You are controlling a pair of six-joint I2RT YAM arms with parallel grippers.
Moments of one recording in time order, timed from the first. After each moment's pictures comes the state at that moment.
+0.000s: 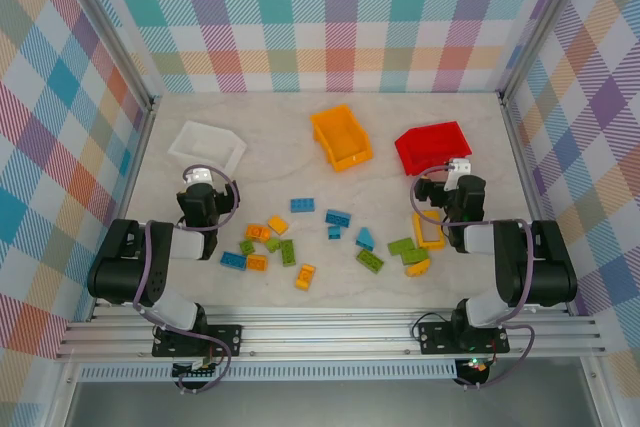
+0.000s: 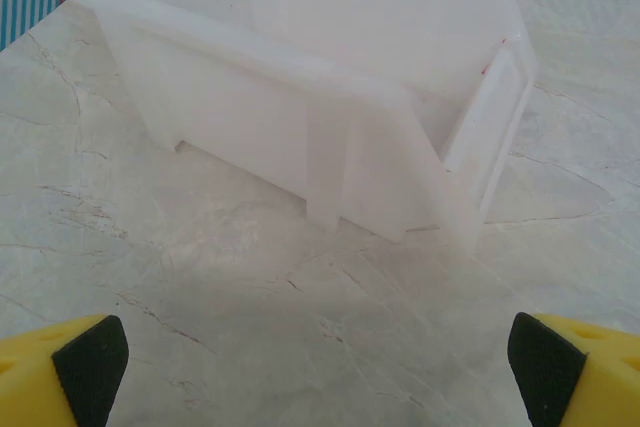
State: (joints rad) left arm -0.08 1.56 0.38 0.74 -0.27 -0.15; right arm 0.01 1.52 0.40 0.71 -0.07 0.07
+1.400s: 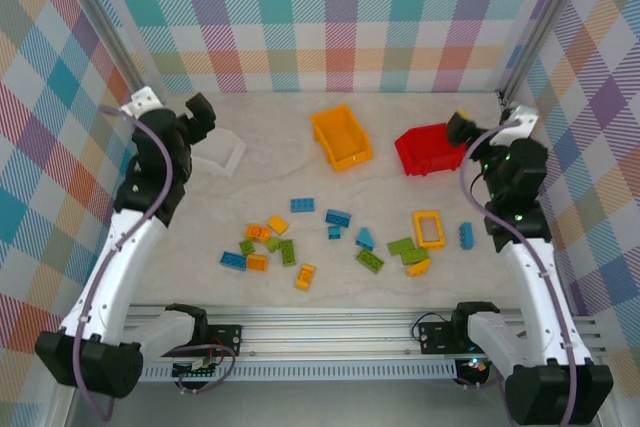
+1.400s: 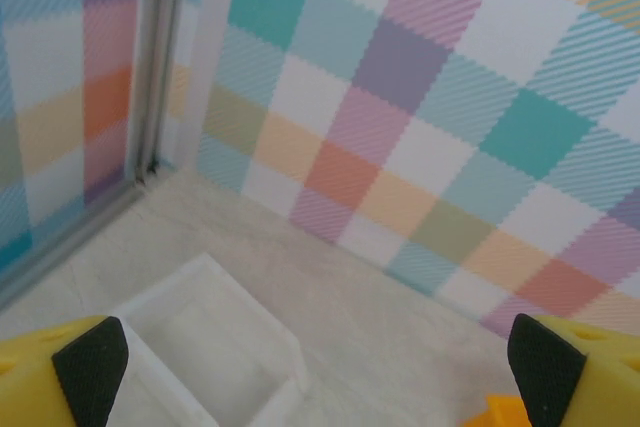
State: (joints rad) left arm -0.17 1.14 1.23 -0.40 -0.40 -0.52; right arm 0.01 0.90 0.94 -0.10 0.00 0.31
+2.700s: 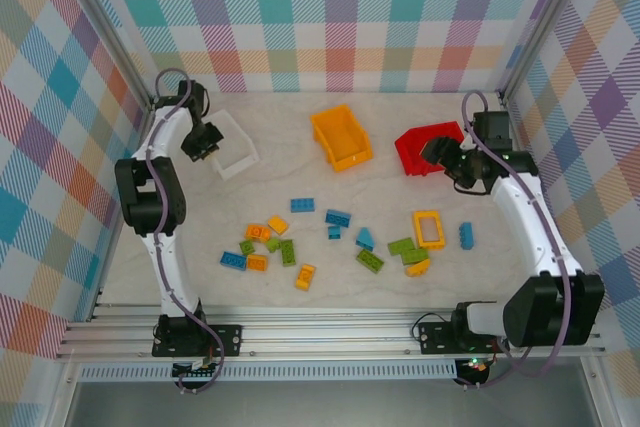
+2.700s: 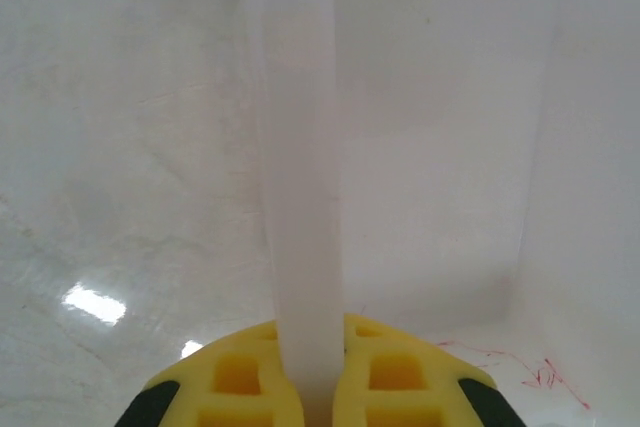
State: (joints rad) left arm 0.03 2.15 1.90 -1.03 -0.02 -0.58; right arm 0.03 1.32 1.19 -0.78 -0.23 0.59
